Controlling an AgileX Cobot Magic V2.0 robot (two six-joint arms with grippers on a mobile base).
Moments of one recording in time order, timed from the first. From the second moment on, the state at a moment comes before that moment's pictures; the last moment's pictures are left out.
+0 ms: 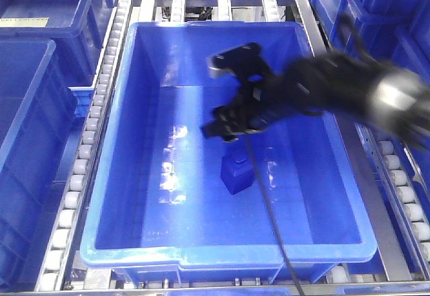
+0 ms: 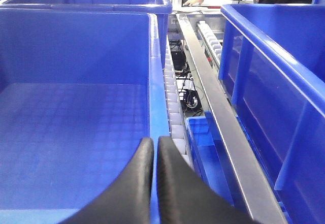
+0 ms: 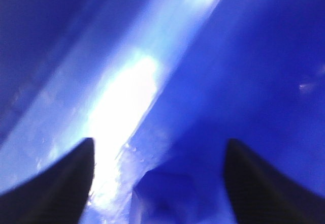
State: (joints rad) left arm 0.01 0.03 0.03 0.01 0.10 -0.04; right arm 0.49 1.74 -1.30 0.10 0.44 -0.18
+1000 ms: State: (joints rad) left arm 0.01 0.03 0.03 0.01 0.10 -0.04; right arm 0.34 0.79 -0.75 -0.02 0.32 -0.02
